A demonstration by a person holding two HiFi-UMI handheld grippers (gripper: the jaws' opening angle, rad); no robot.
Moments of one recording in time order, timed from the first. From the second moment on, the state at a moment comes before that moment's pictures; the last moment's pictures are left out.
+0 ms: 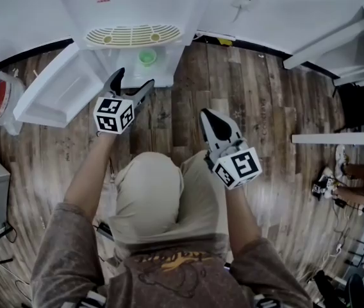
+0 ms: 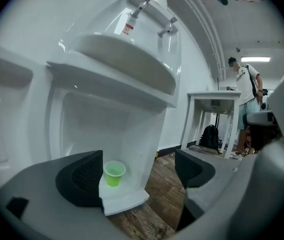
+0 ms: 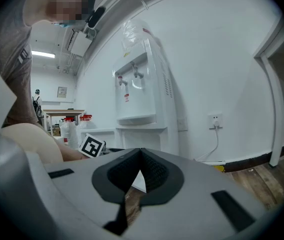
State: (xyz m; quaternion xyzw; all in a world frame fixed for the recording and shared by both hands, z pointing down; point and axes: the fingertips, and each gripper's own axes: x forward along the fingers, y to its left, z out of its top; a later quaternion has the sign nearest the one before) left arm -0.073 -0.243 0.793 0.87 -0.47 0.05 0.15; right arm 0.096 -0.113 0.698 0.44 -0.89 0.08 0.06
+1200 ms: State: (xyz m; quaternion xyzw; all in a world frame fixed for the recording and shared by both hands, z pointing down) left arm -0.046 -0.376 0.956 0.83 -0.51 0.15 0.16; right arm 0.139 -0.112 0.704 0.50 -0.86 0.10 0.06
